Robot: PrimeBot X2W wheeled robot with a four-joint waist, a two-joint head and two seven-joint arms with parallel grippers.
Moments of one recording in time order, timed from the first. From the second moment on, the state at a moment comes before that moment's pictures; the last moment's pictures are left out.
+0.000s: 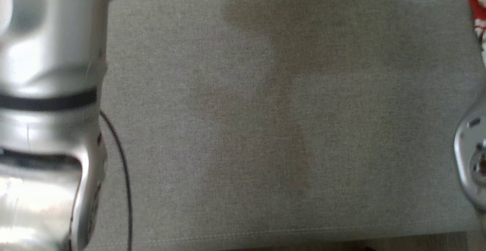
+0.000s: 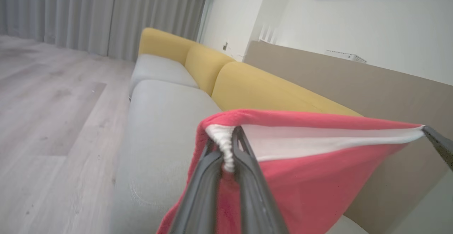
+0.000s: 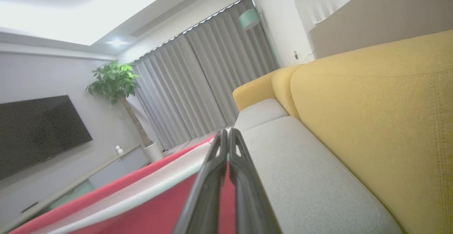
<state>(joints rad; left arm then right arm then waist) -1.26 0.03 -0.22 0.37 -0.53 0.05 0.22 -1.30 -0.07 -0.27 0.33 0.37 0.12 0.35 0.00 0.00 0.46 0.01</state>
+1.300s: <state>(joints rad) 0.18 0.07 -0.45 -0.08 -0.71 0.16 -0.01 0.33 -0.04 -0.28 -0.33 0.70 0.12 0.41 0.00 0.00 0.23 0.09</state>
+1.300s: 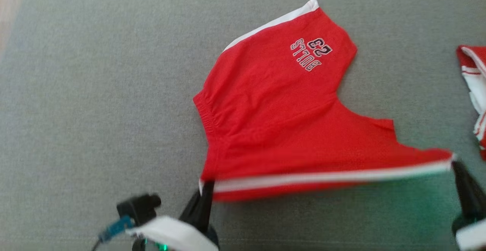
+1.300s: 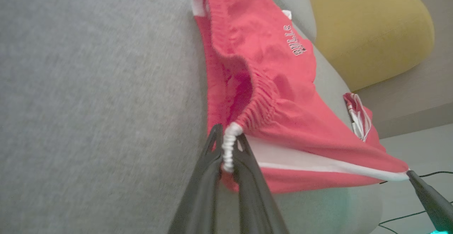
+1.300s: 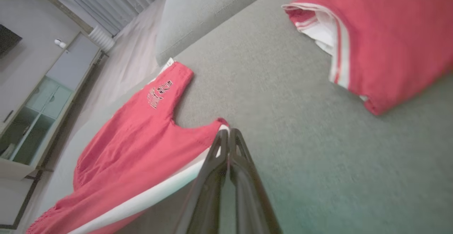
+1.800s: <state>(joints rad) -0.20 0.05 -0.47 -0.13 -0.92 0.31 -0.04 -0.48 -0.17 -0.16 -0.01 0.58 0.12 0.62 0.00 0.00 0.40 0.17</state>
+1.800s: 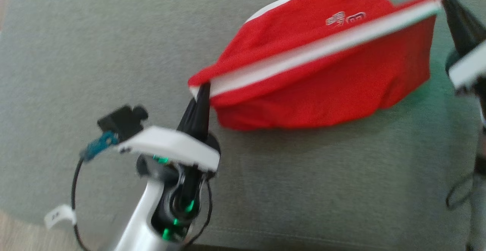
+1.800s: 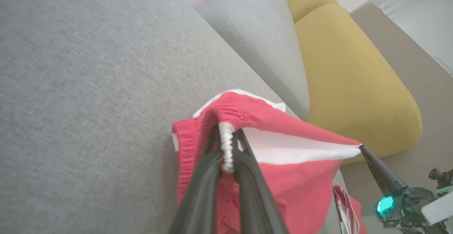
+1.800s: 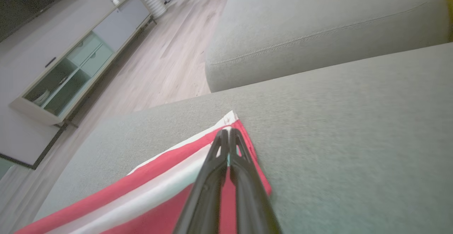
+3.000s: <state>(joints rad) -0.38 0.04 -0.65 0.02 -0.74 0.42 -0.25 -0.73 -0.50 0.11 0.35 0.63 0.12 0.66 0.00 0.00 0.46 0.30</state>
